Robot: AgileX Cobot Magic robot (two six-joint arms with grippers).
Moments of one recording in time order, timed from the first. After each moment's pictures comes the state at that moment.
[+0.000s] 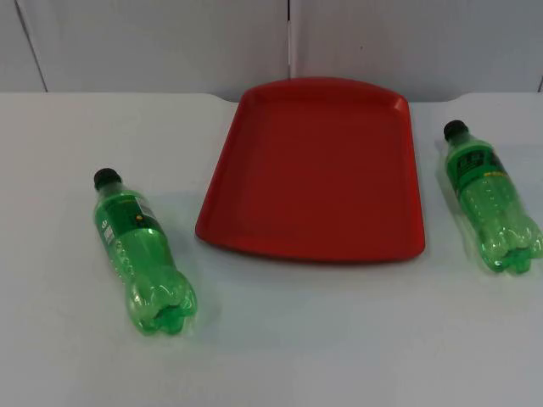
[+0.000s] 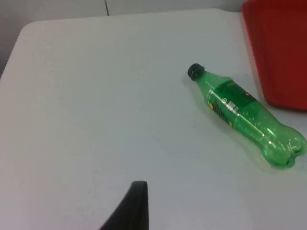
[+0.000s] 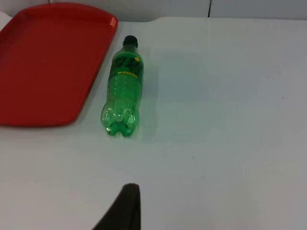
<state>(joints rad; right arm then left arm) 0.10 0.00 -0.52 -0.06 1.08 0.02 -0.01 0.00 -0.50 -0.06 1.07 0.07</state>
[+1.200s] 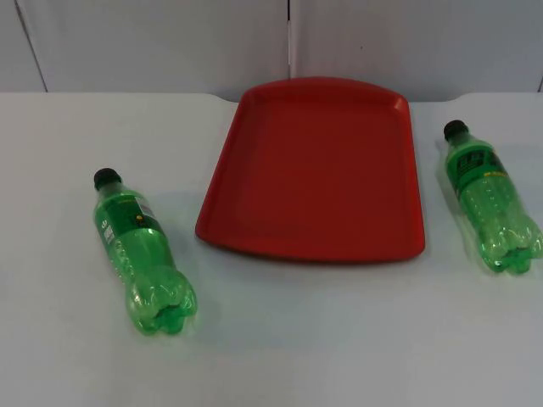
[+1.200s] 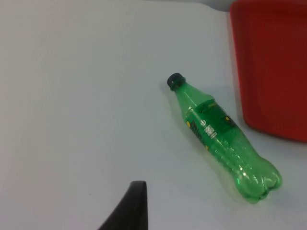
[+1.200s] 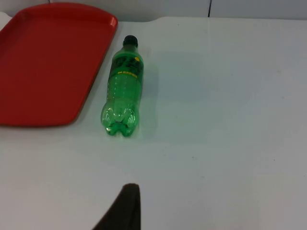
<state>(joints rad) 0.10 0.00 -0.52 -0.06 1.08 0.02 -0.01 0.48 -0.59 -0.16 0.82 0.03</state>
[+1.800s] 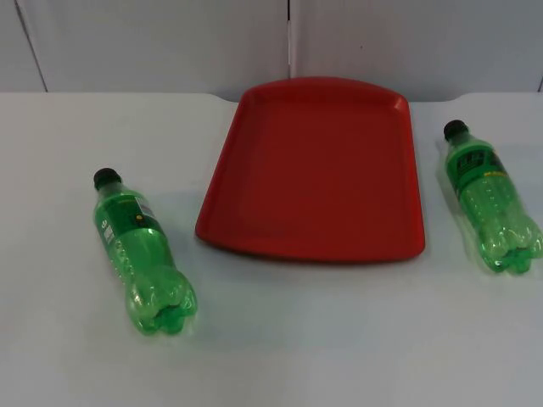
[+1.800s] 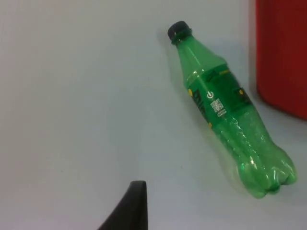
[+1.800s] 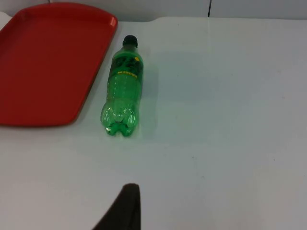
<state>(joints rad) 0.10 0.00 -0.52 -0.06 1.08 0.02 -0.01 0.90 -0.59 -0.24 0.62 0.04</state>
